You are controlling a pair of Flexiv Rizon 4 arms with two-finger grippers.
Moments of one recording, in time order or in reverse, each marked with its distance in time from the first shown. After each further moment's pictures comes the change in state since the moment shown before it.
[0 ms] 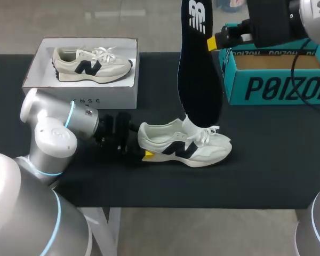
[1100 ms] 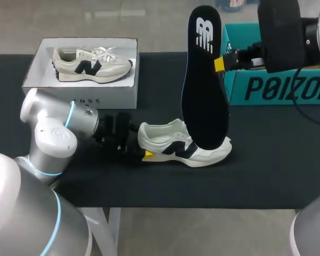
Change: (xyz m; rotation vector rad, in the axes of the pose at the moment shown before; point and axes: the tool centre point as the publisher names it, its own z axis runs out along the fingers) left arm 0.000 0.000 0.000 0.000 0.000 0.000; right arm 0.025 -0.040 -0.030 -0.005 -0.003 0.021
